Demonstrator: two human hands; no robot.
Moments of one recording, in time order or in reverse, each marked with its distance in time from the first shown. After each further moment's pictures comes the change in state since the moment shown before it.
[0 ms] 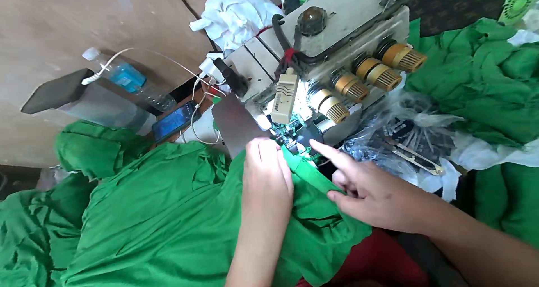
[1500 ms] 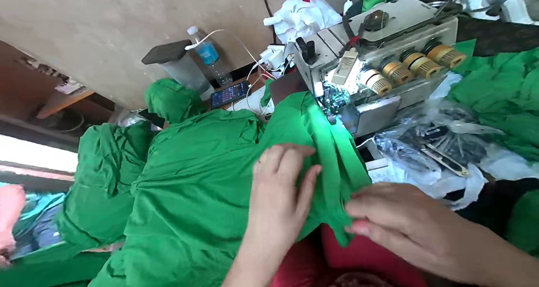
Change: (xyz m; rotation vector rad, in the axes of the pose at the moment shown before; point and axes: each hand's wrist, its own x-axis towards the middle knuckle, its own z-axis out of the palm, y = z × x) left_hand -0.080 0.005 -0.085 -0.282 0.081 0.024; right_hand -0.045 -0.039 0.030 -0.230 0.066 -0.745
